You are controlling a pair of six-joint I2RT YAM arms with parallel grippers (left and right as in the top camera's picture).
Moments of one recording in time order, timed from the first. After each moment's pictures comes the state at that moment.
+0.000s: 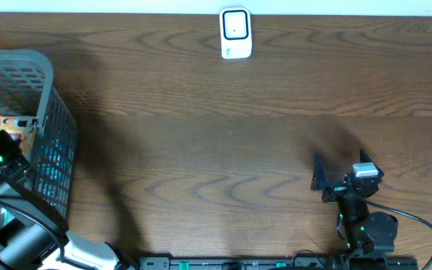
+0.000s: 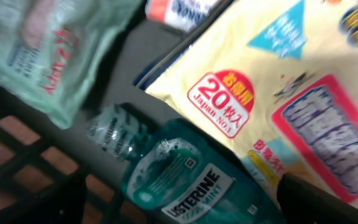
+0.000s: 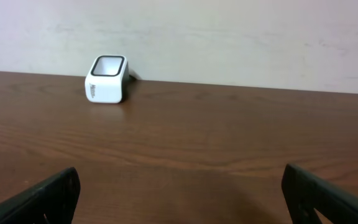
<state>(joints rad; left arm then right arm) 0.73 1.79 1.44 -1.21 -0.10 -1.59 0.00 0.01 0.01 -0.06 -0.11 -0.01</state>
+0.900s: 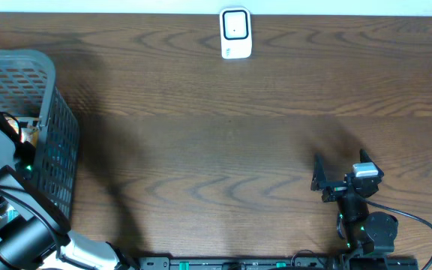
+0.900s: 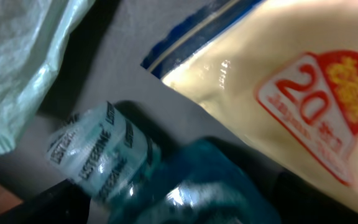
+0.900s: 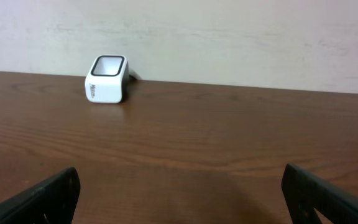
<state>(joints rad) 0.70 1.79 1.19 -0.97 -0.06 -1.71 0.00 0.01 0.01 -0.06 -0.11 -0.01</state>
